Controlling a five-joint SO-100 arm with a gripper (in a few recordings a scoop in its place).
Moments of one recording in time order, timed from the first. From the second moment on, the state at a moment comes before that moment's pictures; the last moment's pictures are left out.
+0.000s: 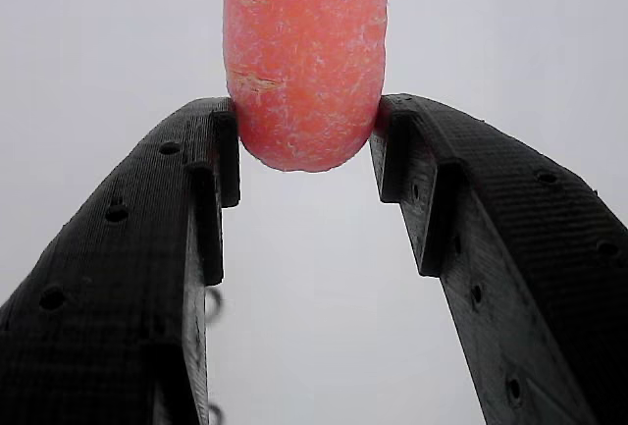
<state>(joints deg) 69.9 94.3 92.3 44.2 -33.1</state>
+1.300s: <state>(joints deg) 32.0 72.3 29.6 44.4 -64.4</state>
